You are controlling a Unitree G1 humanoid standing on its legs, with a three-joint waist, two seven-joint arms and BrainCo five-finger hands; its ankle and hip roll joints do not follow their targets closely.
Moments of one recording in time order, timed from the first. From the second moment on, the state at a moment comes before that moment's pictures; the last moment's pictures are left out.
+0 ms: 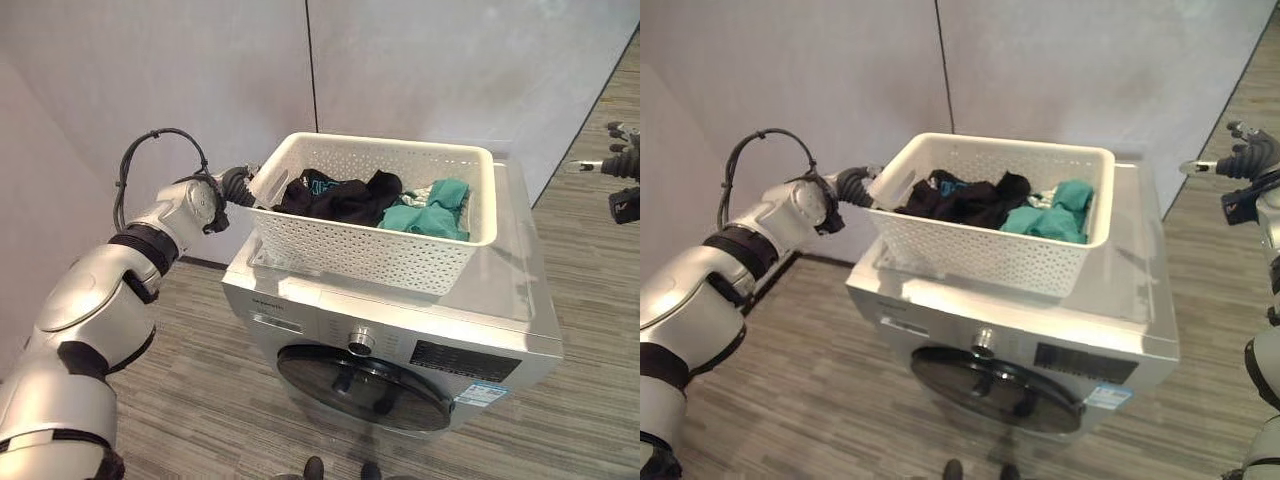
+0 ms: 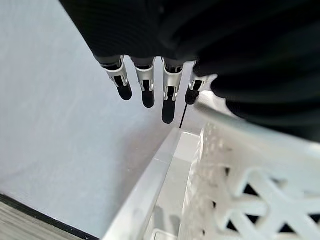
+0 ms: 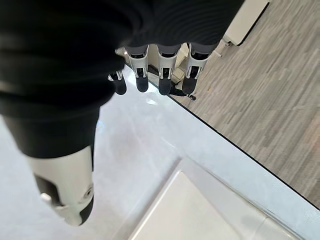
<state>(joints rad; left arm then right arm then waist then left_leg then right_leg) -1.28 0.67 -1.10 0.97 -0.14 0.00 -0.14 -1.13 -1.09 0.72 1.14 0.55 0.00 0.09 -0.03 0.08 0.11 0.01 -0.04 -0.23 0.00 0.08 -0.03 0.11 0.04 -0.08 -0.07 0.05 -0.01</state>
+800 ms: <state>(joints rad) -1.33 0.43 -0.94 1.20 -0.39 -0.01 0.00 -1.21 -1.03 0.73 1.28 0.55 0.01 0.06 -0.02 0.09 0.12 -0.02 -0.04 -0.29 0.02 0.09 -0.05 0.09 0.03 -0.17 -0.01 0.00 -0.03</state>
